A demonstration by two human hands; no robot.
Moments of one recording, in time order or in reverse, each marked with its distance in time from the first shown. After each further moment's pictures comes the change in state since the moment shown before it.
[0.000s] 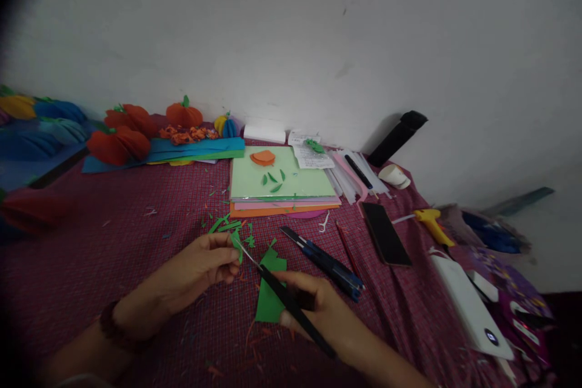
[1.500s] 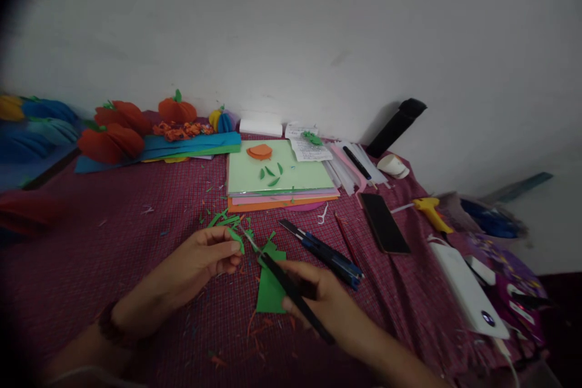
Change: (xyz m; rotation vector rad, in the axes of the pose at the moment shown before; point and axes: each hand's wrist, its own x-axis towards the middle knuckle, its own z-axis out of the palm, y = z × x) left_hand -0.001 0.002 0.004 0.015 0.020 0.052; right_hand -0.006 -0.004 -0.001 -0.084 0.080 0.057
